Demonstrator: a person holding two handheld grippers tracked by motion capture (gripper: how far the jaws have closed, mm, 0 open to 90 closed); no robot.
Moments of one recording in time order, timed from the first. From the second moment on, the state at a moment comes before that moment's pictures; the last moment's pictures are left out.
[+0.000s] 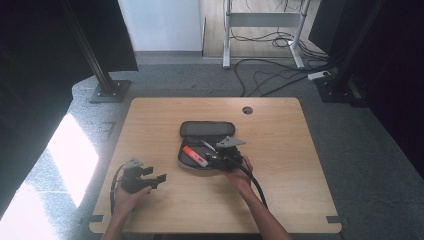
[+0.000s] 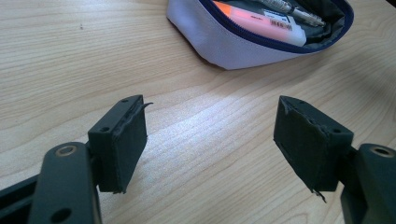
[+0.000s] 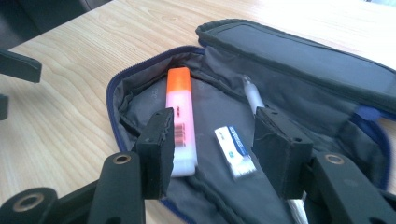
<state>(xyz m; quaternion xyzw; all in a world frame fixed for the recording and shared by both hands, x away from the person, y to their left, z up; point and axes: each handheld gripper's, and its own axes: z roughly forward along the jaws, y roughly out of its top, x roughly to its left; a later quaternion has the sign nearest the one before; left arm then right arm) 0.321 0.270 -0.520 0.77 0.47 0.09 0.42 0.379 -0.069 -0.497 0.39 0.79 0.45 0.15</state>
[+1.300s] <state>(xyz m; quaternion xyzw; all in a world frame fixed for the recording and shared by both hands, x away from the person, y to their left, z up) 0.322 0.262 -0.531 0.78 0.47 0.08 0.40 0.301 -0.210 -0.539 0.47 0.75 0.44 0.17</state>
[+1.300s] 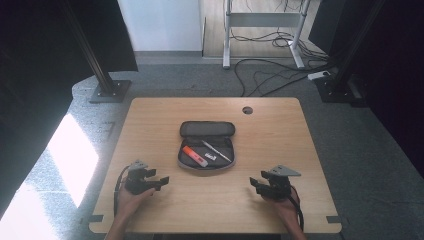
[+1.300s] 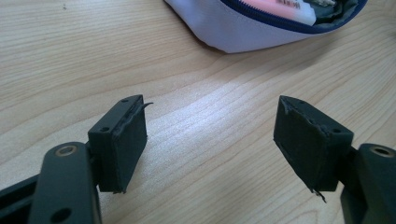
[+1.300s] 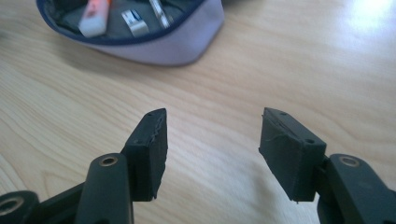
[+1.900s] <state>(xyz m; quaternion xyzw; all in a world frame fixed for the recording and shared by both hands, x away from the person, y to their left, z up) 0.322 0.260 -0.530 0.78 0.47 0.08 0.40 0.301 -0.213 -0.546 0.47 0.76 0.42 0.17</state>
